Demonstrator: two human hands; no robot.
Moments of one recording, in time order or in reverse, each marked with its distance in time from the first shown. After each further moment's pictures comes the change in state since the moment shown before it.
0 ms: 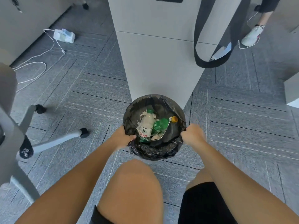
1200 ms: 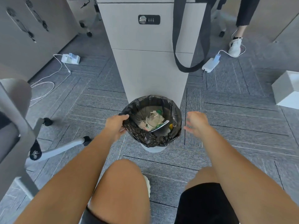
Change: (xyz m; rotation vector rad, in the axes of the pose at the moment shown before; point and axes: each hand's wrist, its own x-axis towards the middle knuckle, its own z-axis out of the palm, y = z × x) left_hand -0.035 0.053 -0.010 -0.675 0.289 -0.056; right_hand -0.002 0.008 -0.059 0.887 -0.028 0.104
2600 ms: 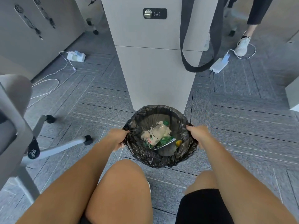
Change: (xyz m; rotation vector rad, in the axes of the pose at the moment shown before) left_hand 0.028 -0.039 -0.005 0.176 0.003 -0.208; right_hand 0.038 0.038 0.001 -0.374 0.018 0.031
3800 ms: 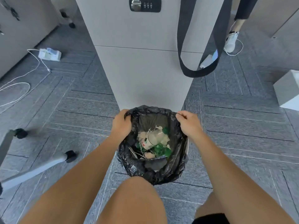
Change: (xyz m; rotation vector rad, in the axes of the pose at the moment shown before) left_hand 0.068 0.076 0.060 0.448 0.115 0.749; right_hand 0.027 -0.065 0.029 -0.083 0.032 -0.425
